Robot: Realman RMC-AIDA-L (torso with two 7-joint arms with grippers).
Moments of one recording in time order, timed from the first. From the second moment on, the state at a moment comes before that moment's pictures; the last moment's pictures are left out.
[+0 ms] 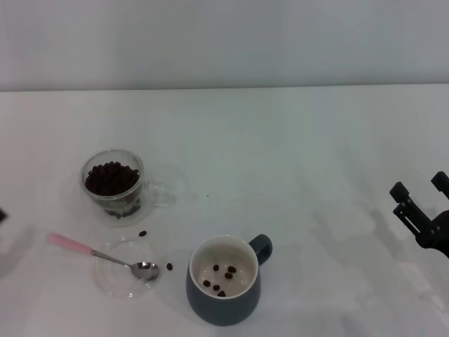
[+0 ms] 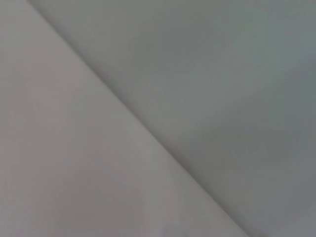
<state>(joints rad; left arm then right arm) -0.20 -2.04 0.54 0.32 -1.59 -1.30 1.55 0.18 2.01 -0.04 0.25 -1.69 -1.49 0.29</state>
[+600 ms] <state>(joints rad) -0.20 -2.08 0.24 0.25 -1.77 -1.31 2.61 0.18 2.01 0.01 0.24 -1.66 -1.50 0.30</state>
